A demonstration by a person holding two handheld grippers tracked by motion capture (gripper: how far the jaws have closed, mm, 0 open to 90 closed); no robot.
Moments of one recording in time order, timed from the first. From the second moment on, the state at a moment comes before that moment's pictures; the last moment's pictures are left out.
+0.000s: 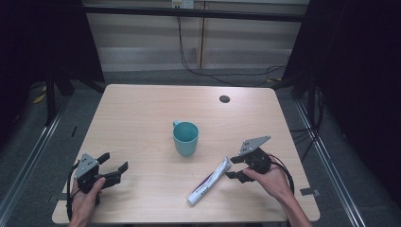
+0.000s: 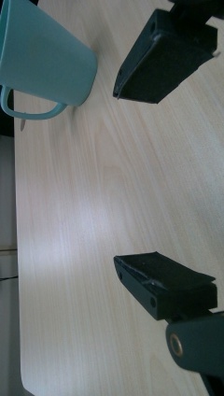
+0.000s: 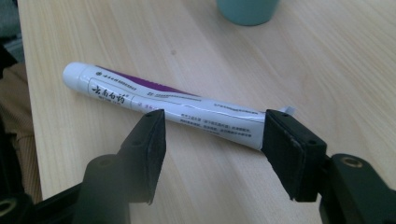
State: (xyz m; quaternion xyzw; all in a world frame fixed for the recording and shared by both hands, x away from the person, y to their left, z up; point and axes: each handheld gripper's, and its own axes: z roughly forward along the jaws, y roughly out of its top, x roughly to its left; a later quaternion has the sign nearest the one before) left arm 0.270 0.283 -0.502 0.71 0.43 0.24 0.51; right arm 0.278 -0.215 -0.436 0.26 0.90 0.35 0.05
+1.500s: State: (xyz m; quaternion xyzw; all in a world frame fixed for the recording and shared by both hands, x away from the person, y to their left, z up) left arm 0.271 0.283 -0.503 0.71 0.43 0.24 0.51; right arm 0.303 -0.116 -0.443 0.01 0.99 0.12 -0.03
